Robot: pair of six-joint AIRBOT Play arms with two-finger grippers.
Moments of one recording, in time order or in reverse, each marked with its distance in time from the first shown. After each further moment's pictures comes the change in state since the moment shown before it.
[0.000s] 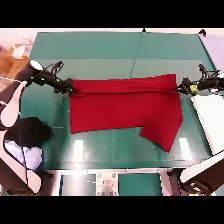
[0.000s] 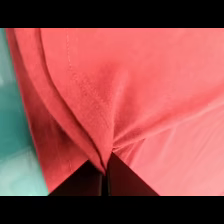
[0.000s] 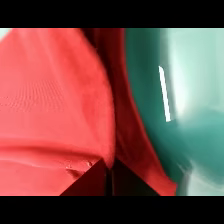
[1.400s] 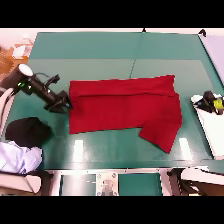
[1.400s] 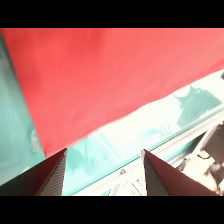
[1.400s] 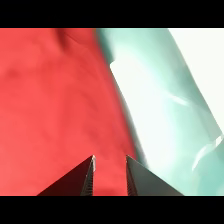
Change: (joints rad) left arm 0.021 0.393 -0.434 0.056 -0.285 -0.183; right arm -0.223 0.586 -0.565 -0.176 -0.014 0.144
